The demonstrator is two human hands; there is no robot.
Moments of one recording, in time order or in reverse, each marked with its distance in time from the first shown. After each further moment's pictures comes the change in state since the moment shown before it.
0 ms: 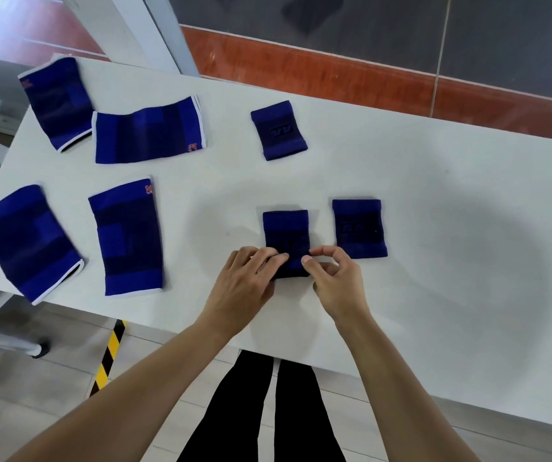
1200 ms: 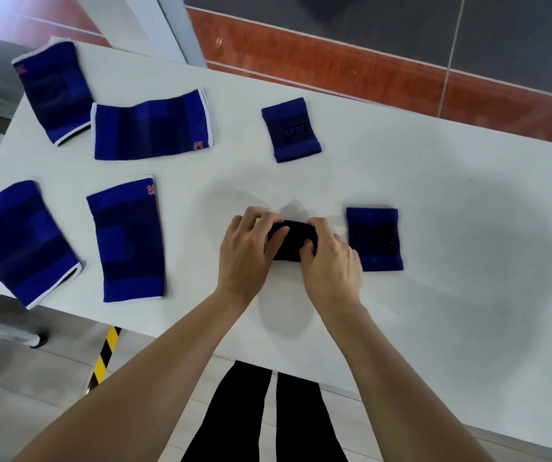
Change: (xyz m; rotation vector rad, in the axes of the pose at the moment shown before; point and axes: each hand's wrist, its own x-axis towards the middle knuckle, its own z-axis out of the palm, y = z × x) left_hand 0.057 -0.022 0.002 -0.211 0.161 -0.420; right_hand 0.037 -0.018 0.038 -0.842 0.205 -0.478
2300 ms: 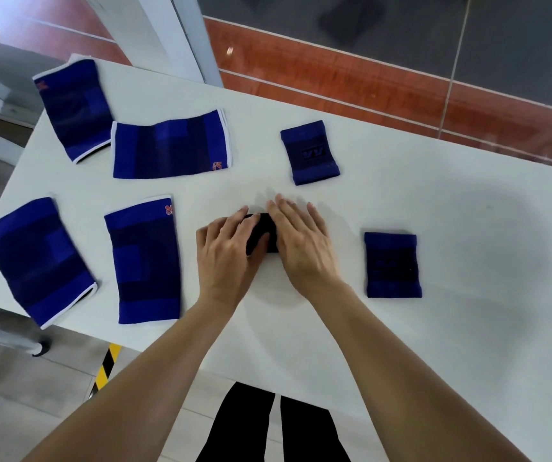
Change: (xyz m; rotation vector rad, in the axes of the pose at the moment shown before) left_hand 0.022 -0.056 -0.020 0.288 0.165 -0.021; right_hand 0.061 -0.031 0.049 -0.115 -0.025 -0.511
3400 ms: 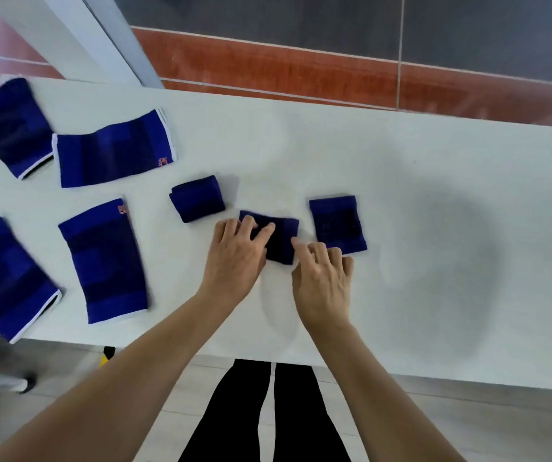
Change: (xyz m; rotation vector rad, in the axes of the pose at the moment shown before) left_hand -0.024 0.071 -0.012 0.198 -0.299 0.428; right_hand -0.131 0.011 -0.036 -0.218 0.173 0.428
